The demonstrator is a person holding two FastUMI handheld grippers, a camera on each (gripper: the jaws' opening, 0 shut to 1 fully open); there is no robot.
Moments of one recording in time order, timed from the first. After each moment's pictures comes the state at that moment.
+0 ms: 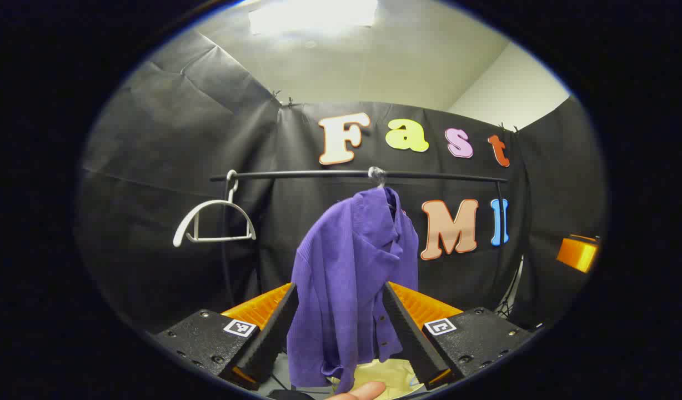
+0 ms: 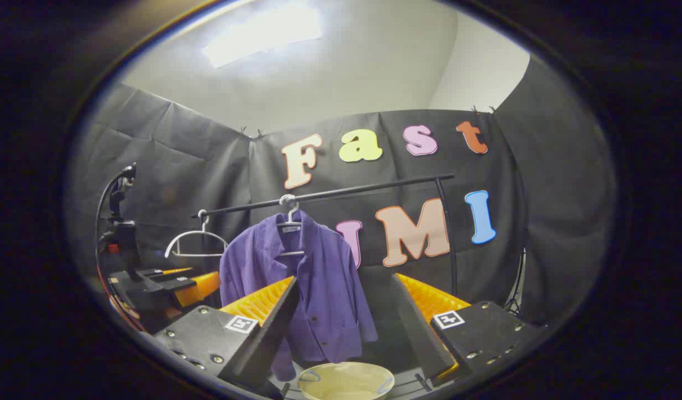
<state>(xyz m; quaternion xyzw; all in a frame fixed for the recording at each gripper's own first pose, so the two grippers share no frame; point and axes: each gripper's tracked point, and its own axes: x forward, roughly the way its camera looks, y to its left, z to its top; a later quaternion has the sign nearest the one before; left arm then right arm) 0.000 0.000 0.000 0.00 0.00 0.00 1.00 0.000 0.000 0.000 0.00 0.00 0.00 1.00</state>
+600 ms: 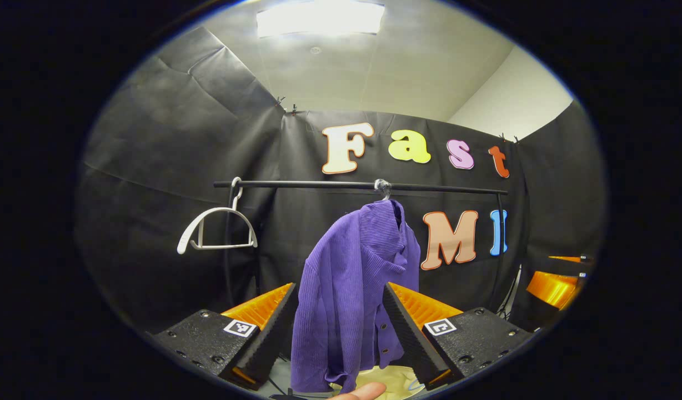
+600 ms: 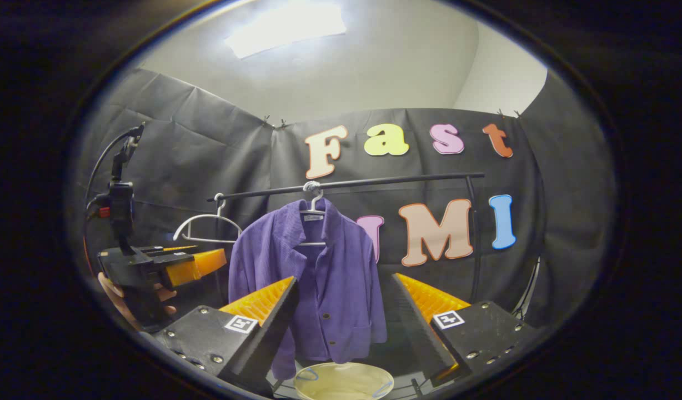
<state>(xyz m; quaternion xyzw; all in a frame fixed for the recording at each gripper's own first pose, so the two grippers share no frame) 0.009 0.006 0.009 -0.01 -0.02 -0.02 1.00 0.032 0.044 -0.022 -0.03 0.00 0.05 1.00</state>
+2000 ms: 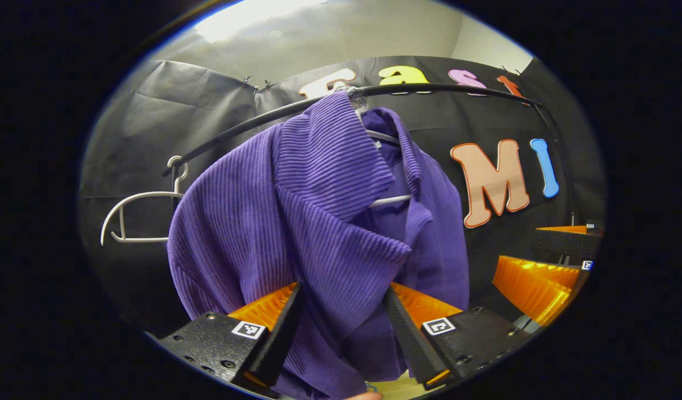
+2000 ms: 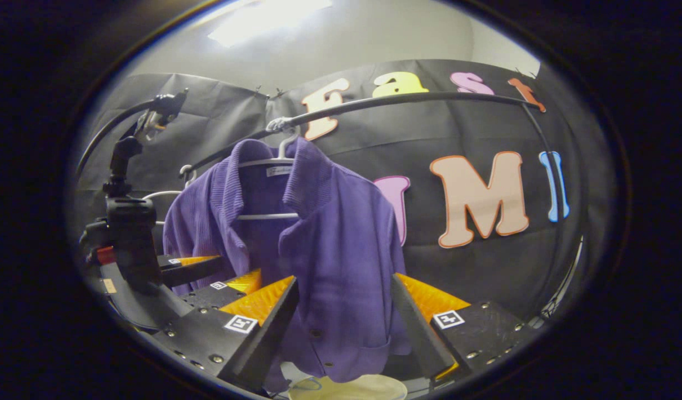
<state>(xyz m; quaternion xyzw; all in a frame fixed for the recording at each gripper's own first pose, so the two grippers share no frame) 0.177 -0.029 -0.094 0.10 0.06 0.09 0.99 0.249 0.042 -0.128 0.00 0.07 0.12 0.99</state>
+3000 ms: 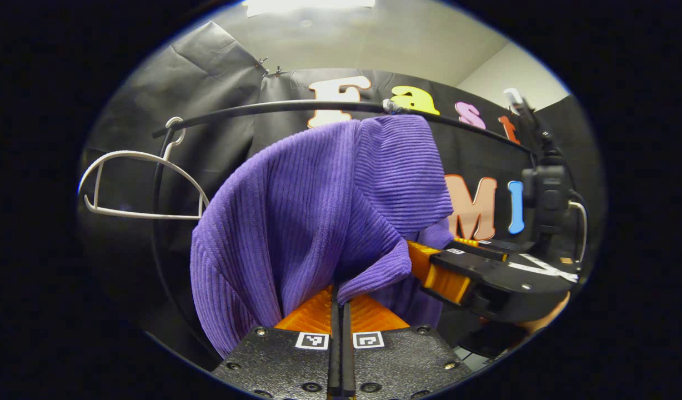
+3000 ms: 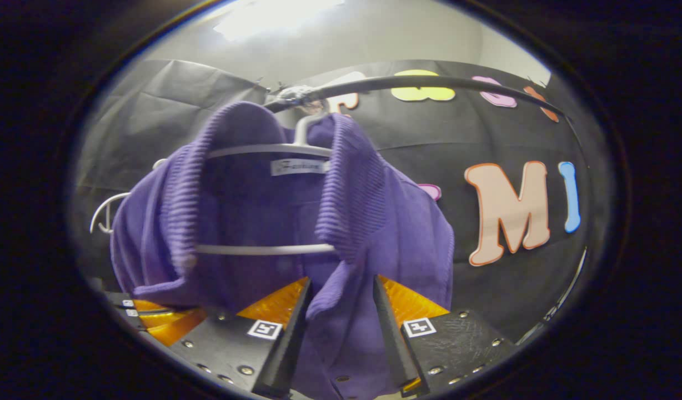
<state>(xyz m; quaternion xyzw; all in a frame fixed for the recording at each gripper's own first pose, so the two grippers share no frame) 0.162 -0.006 -0.077 0.00 0.04 -0.05 1.00 0.353 0.100 -0.128 0.00 0.06 0.05 1.00</state>
